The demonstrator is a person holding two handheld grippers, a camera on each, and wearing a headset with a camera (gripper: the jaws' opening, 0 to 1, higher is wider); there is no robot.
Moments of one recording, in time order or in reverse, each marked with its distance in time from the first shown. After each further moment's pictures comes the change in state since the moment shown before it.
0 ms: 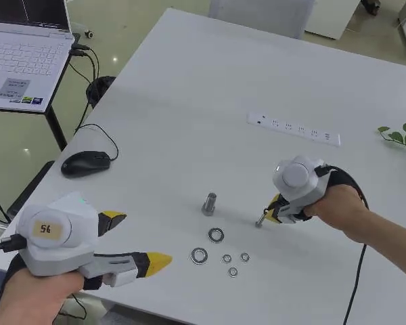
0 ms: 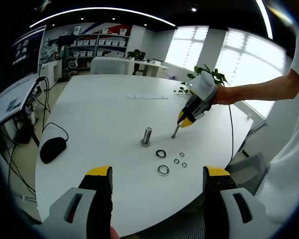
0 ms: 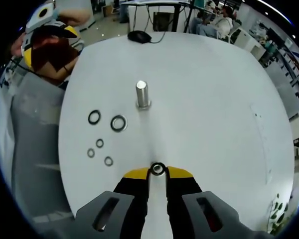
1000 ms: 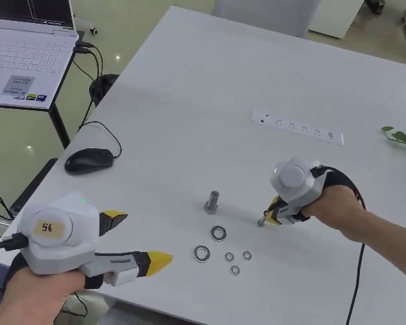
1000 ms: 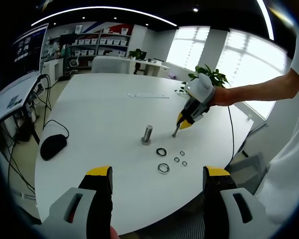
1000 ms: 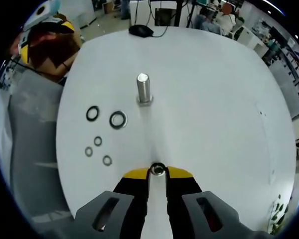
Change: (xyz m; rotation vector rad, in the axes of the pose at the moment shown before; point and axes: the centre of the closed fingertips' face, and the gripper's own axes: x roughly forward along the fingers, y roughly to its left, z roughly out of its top) left arm -0.001 0.001 -0.006 -0.013 0.003 0.004; right arm 0.016 0.001 -0.005 -0.002 0.037 0.018
